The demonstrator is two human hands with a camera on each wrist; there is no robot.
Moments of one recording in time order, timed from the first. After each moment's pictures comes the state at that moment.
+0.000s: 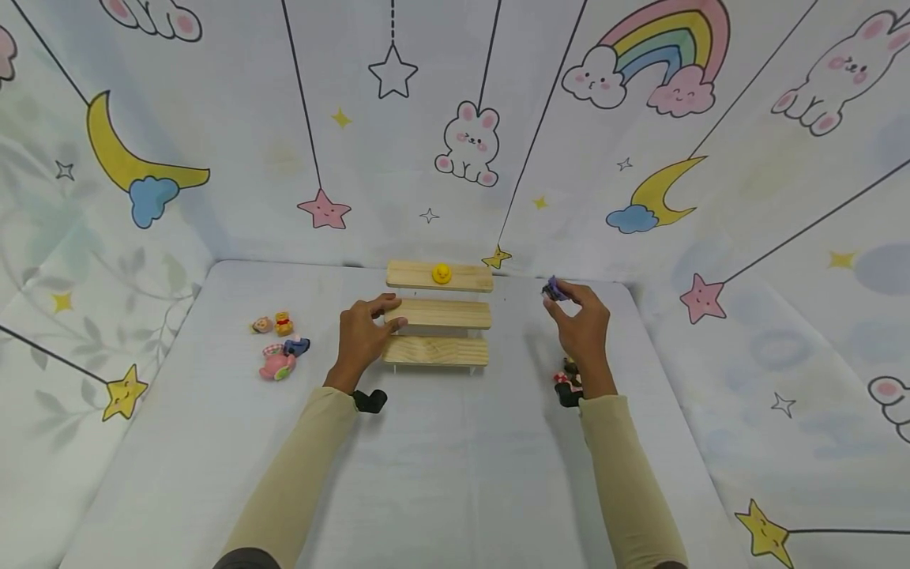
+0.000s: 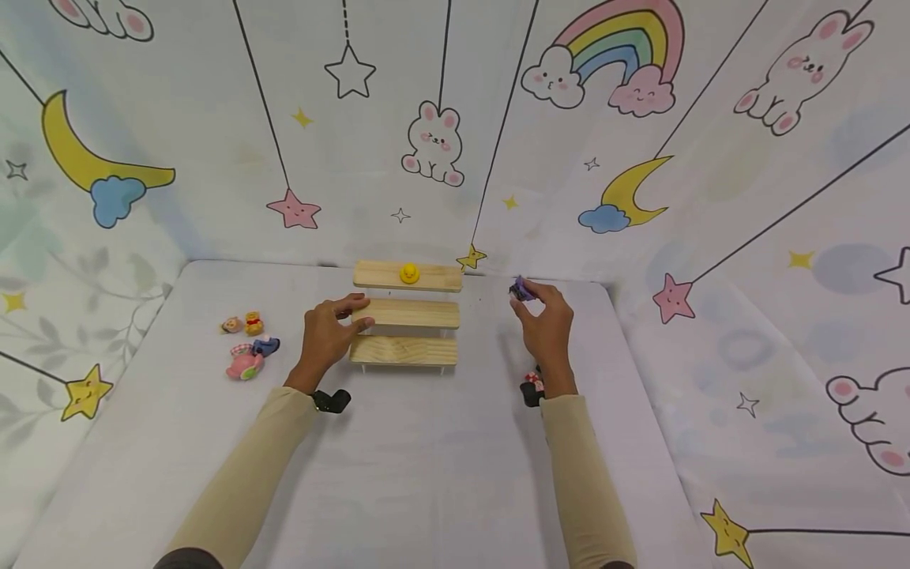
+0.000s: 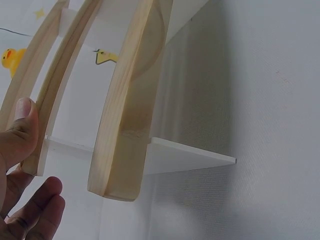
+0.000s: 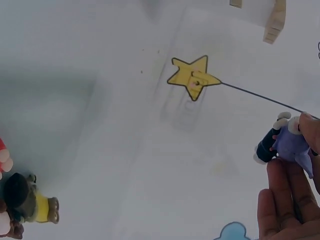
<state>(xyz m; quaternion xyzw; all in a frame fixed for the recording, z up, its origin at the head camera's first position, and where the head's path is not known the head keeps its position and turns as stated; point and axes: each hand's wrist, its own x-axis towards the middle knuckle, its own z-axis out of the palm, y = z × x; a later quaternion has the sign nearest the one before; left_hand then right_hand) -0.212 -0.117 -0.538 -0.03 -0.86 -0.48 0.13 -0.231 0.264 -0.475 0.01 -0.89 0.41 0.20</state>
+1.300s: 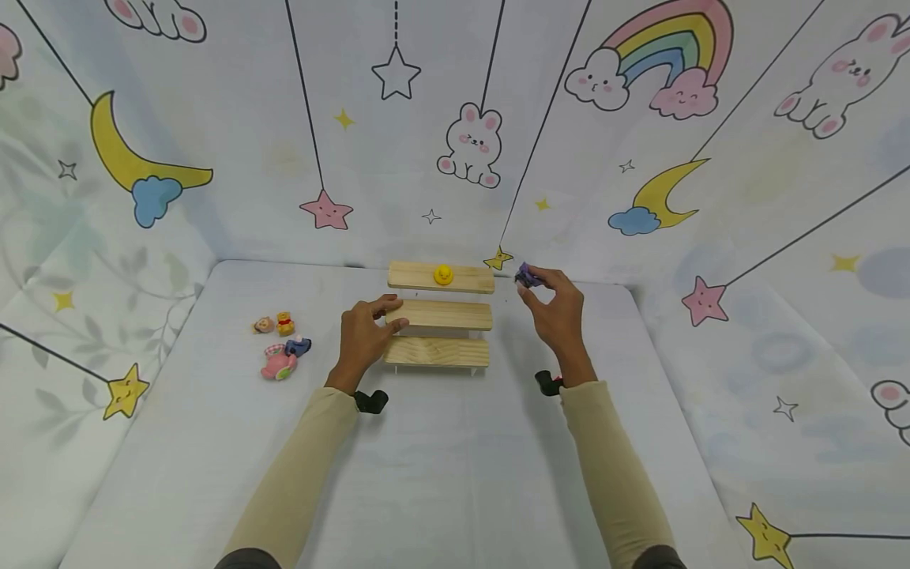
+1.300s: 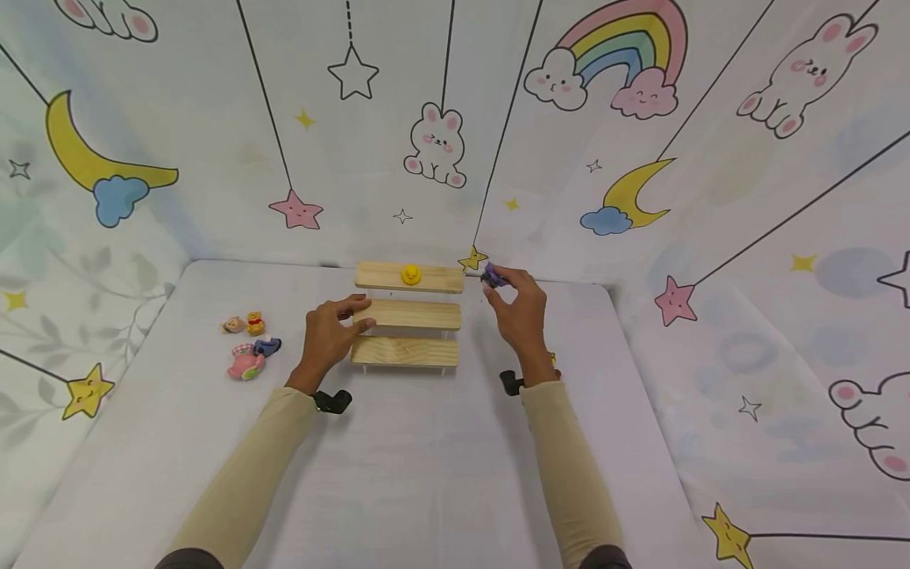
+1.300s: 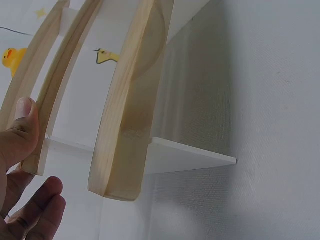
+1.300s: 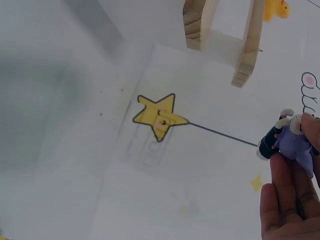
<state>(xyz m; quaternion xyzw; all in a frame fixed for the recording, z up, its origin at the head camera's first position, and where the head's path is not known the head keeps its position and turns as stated) -0.213 -0.117 -0.540 -0.03 -0.87 -0.48 0.14 -0.244 0.217 -0.457 0.07 -0.88 0.42 0.19</state>
